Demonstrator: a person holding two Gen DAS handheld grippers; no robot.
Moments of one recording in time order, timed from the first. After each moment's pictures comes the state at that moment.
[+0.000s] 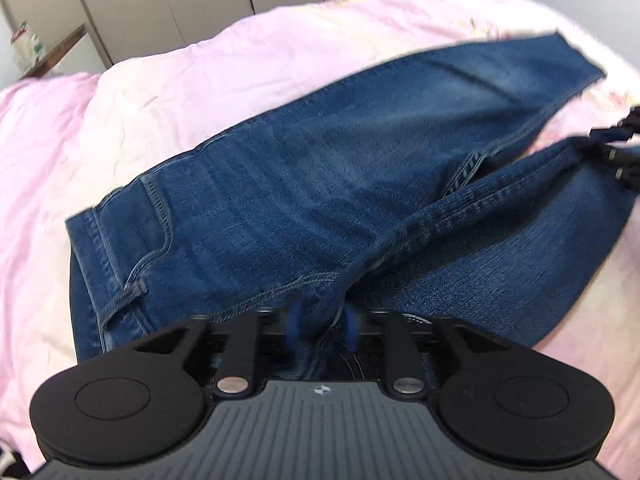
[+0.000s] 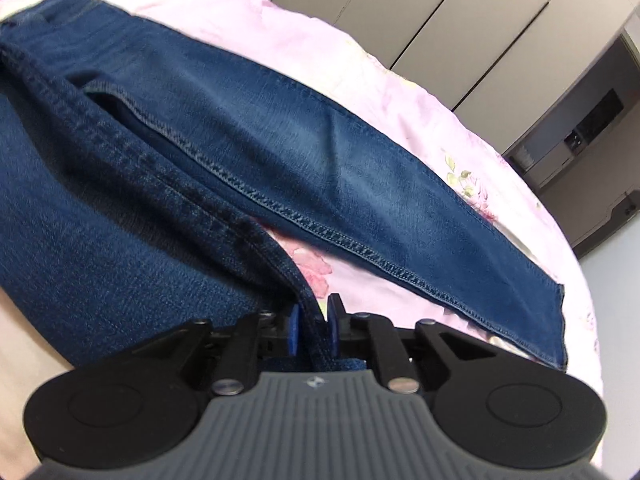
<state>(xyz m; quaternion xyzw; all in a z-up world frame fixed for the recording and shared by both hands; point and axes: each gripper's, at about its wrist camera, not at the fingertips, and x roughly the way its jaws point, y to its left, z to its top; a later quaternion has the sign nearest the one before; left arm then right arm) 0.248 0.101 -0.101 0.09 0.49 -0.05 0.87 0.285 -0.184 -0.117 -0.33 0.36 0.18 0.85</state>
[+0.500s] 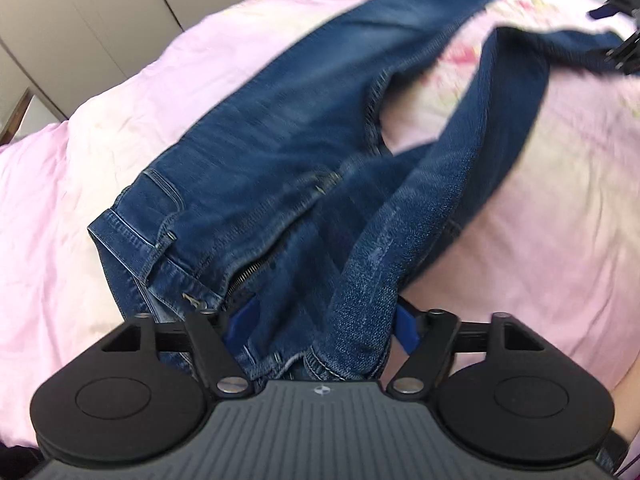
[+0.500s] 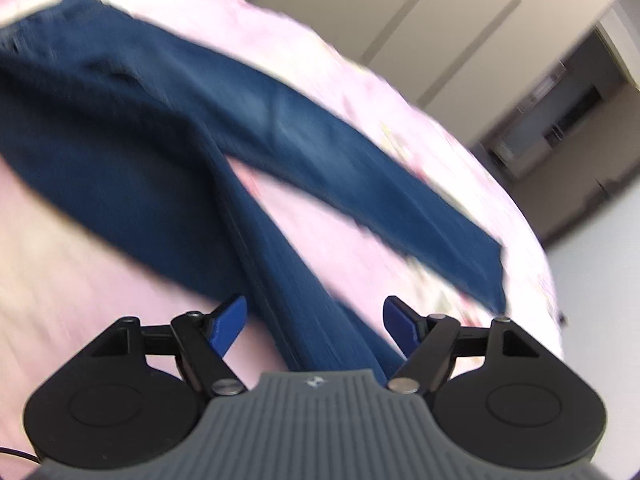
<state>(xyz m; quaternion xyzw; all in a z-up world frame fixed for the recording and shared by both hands) 0.165 0.101 -0.076 0.23 0.50 -0.13 0.82 0.213 -0.289 -0.067 -0.35 0.37 0.13 0.85</state>
